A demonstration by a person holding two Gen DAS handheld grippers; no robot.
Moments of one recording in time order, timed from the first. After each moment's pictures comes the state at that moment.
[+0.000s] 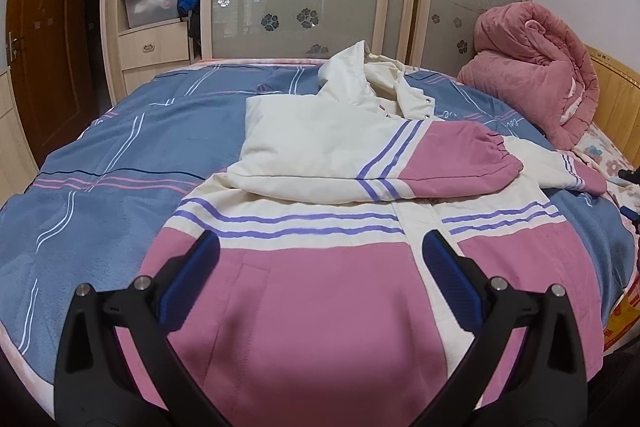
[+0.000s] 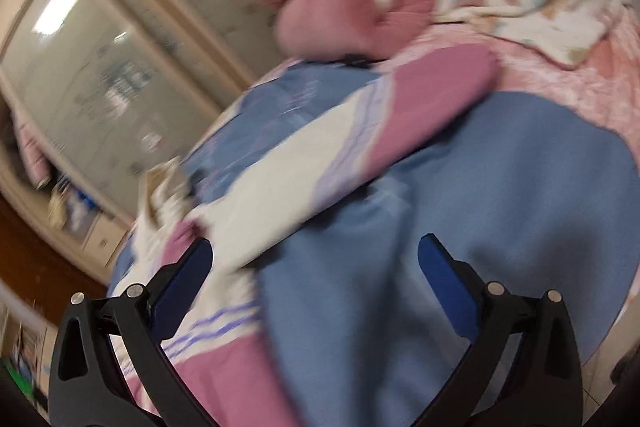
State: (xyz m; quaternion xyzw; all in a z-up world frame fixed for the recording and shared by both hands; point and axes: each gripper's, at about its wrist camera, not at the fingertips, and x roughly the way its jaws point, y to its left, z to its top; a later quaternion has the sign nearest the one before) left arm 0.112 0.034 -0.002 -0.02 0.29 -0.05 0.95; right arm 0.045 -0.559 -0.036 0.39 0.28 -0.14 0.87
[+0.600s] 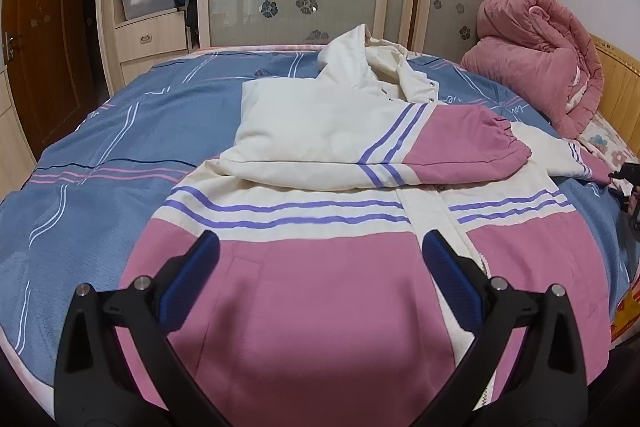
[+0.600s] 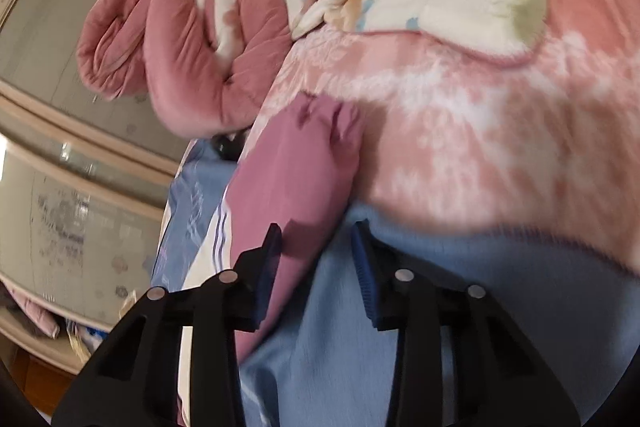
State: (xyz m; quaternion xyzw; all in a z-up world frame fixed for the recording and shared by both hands) left arm 0.124 0.026 -0.016 -0.01 0.32 -0.05 0.95; right arm 0.093 -0.729 -0.115 0.54 0.23 -0.22 0.78
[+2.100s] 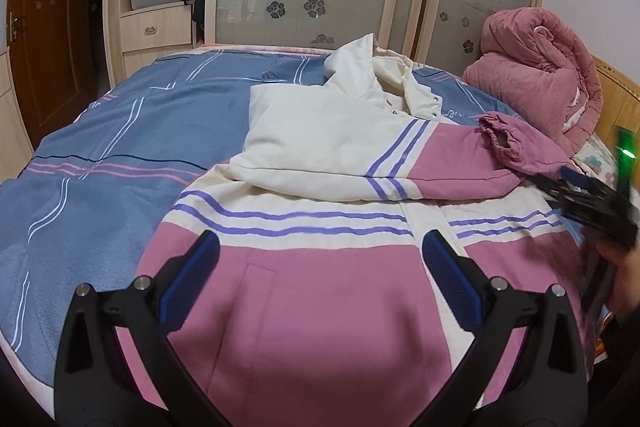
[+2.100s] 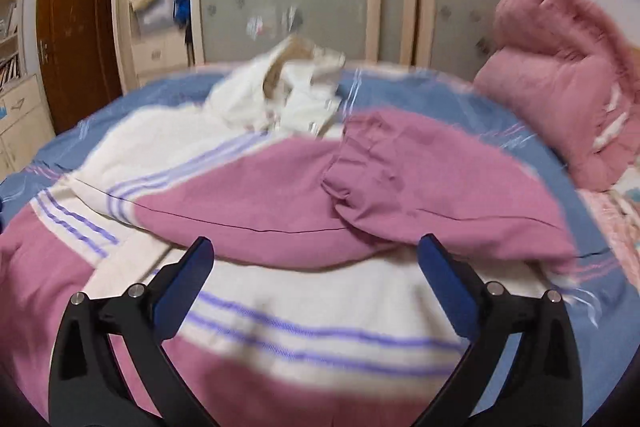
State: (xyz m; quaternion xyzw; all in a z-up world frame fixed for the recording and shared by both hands) left arm 0.124 0.044 -0.004 -0.04 0.31 -0.05 0.95; right arm 0.122 -0.275 -0.015 0.00 0.25 0.04 0.97
